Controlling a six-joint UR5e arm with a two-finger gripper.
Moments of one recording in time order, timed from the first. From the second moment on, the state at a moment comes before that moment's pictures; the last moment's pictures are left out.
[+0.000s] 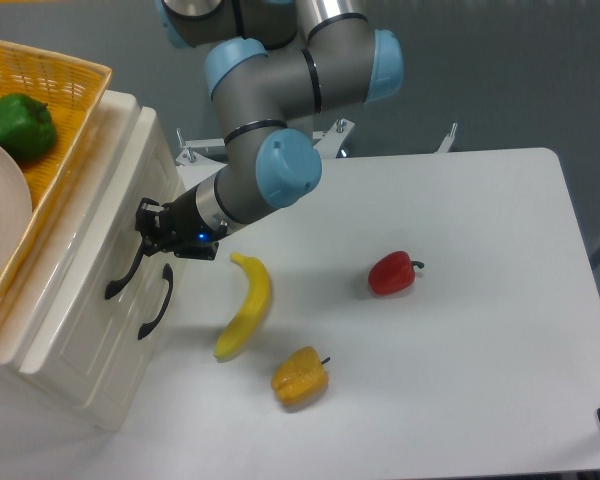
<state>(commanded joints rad) 2.29 -1.83 -1.64 -1.56 0.87 0.63</state>
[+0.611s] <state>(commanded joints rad) 2.32 -1.83 -1.63 -1.56 0.96 0.62</state>
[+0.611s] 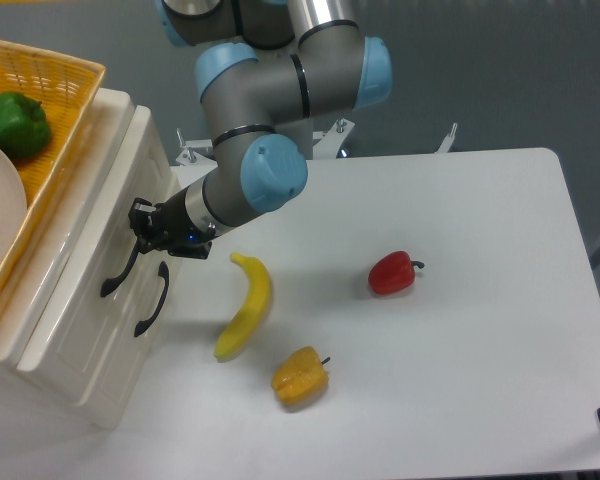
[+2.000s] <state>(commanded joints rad) 2.81 -1.99 -1.53 -1.19 1.53 0.95</state>
